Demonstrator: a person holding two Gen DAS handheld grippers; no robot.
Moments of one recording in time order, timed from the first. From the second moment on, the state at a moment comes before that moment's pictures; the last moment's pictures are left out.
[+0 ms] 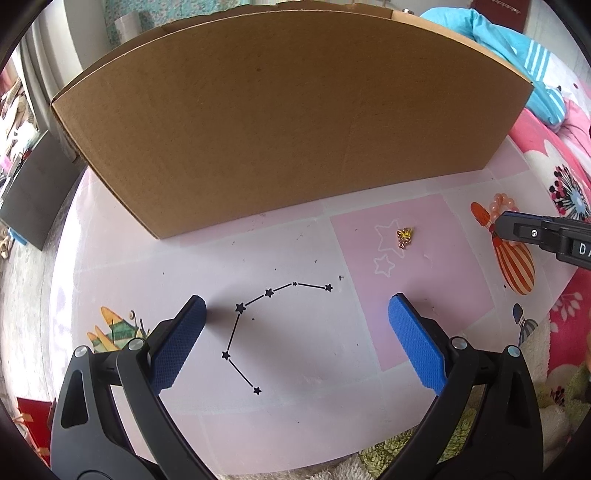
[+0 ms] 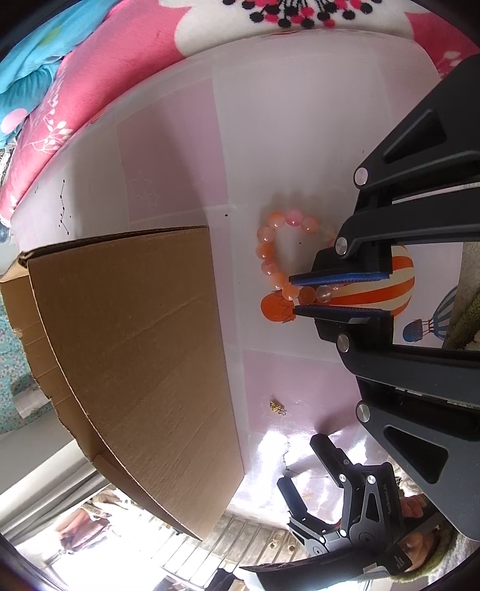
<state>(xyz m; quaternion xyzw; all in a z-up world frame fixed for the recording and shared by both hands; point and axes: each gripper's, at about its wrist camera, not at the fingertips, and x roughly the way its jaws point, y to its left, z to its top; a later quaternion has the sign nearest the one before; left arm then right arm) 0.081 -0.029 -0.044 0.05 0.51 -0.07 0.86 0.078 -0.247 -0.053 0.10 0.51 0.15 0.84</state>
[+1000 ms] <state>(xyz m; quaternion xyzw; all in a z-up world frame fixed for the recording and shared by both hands) 0.090 -0.070 -0.025 0.00 0.44 -0.21 0.87 0.082 -0.288 -0.066 0.15 0.50 0.19 0.83</state>
